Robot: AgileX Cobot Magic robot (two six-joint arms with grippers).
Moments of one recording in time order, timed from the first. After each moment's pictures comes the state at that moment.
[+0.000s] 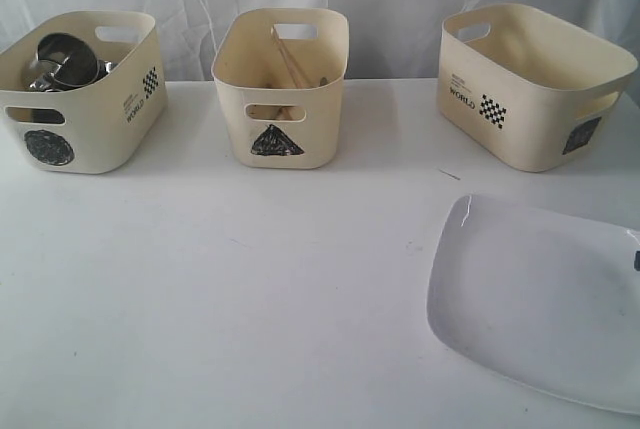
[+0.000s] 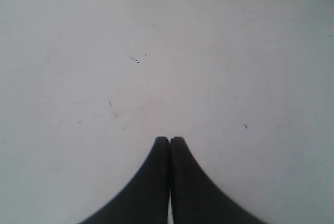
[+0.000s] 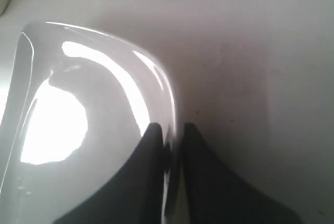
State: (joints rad) left arm -0.01 0.00 0.02 -0.07 0.53 0.02; right arm -0.90 2.11 -0.93 1.23 1.00 -1.62
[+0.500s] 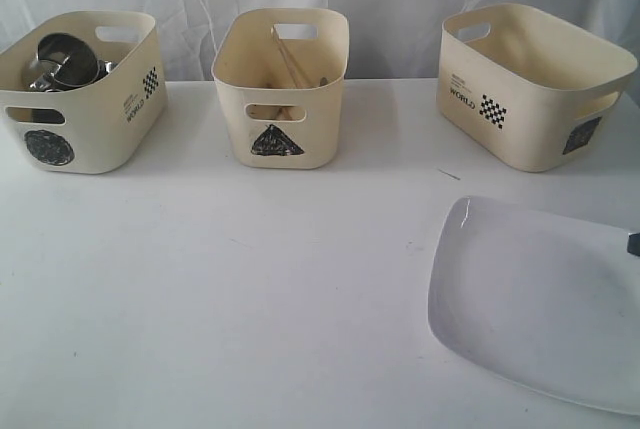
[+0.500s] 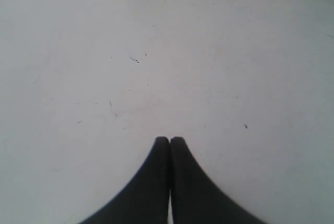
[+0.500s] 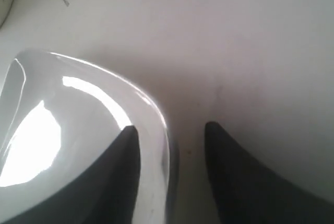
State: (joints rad) left arm -0.01 0.00 0.02 -0.07 0.53 0.02; right arm -0.88 2.11 -0.93 1.33 0.96 -1.75
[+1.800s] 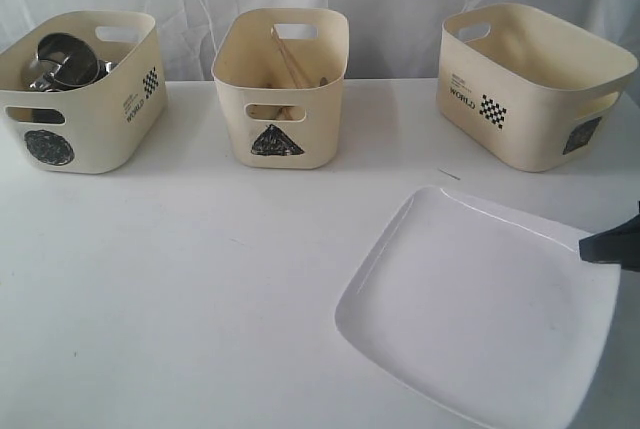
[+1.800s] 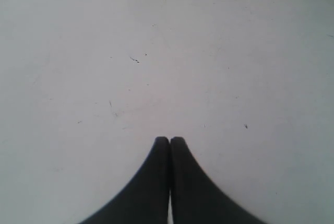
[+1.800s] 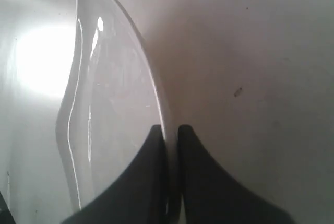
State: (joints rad) left arm -0.01 0.00 0.02 -0.07 0.53 0.02; right arm -0.72 1.94 -0.91 1.09 1.14 -1.35
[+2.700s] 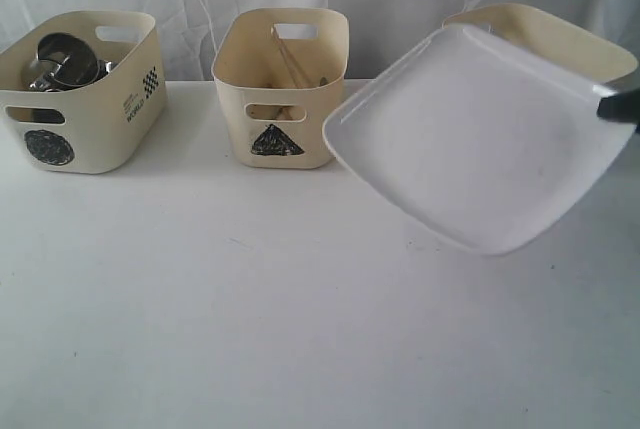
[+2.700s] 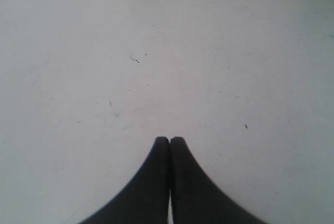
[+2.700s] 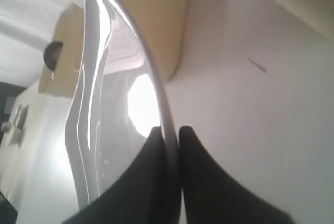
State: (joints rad) left arm -0.01 0.00 0.02 -0.07 0.53 0.02; right arm -0.68 1.69 -1.01 1.34 1.18 -1.10
